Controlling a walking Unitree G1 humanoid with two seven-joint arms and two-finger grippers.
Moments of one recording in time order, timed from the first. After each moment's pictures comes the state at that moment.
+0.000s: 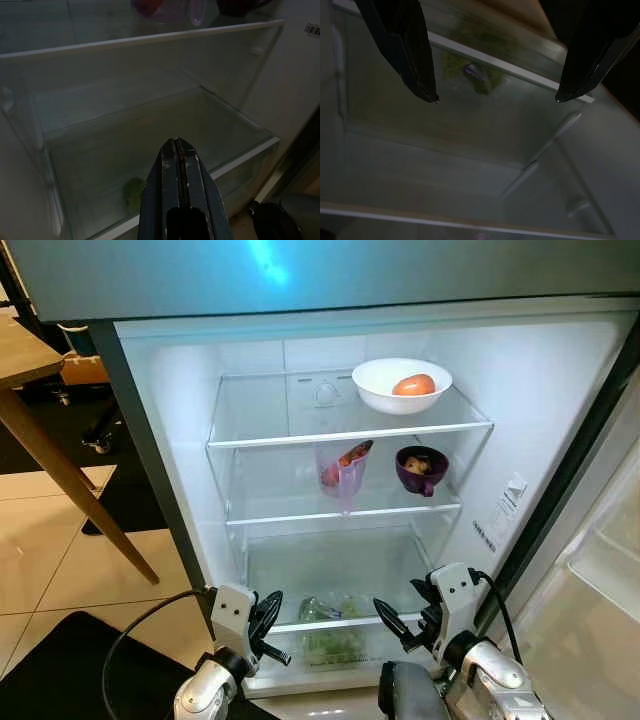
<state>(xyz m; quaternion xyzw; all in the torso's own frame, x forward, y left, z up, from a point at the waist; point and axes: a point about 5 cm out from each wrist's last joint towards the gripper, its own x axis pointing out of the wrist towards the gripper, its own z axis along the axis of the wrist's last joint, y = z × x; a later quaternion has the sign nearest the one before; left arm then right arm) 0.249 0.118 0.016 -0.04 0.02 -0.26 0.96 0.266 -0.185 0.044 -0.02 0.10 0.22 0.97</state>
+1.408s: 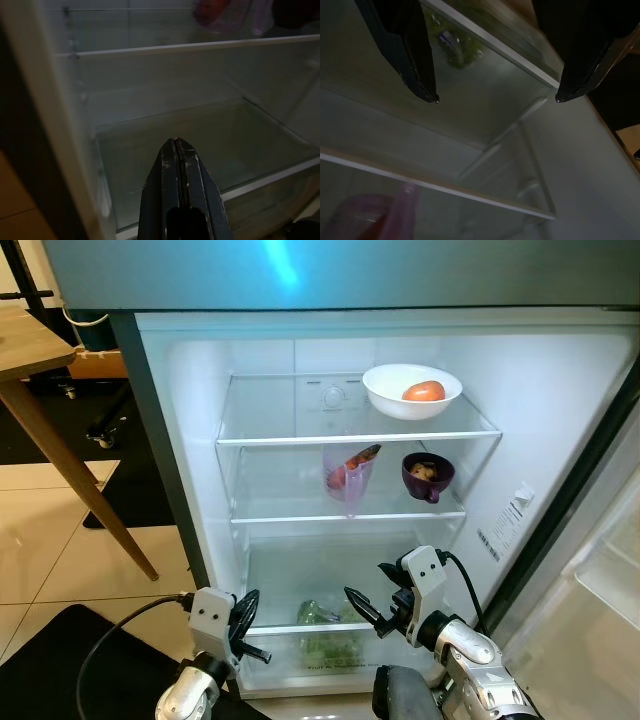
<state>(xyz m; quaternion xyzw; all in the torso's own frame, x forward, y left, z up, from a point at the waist) 0.244 0.146 0.015 -0.02 0.01 -0.20 0.98 0.283 -0.153 0.052 -0.01 0.08 0.30 0.95</state>
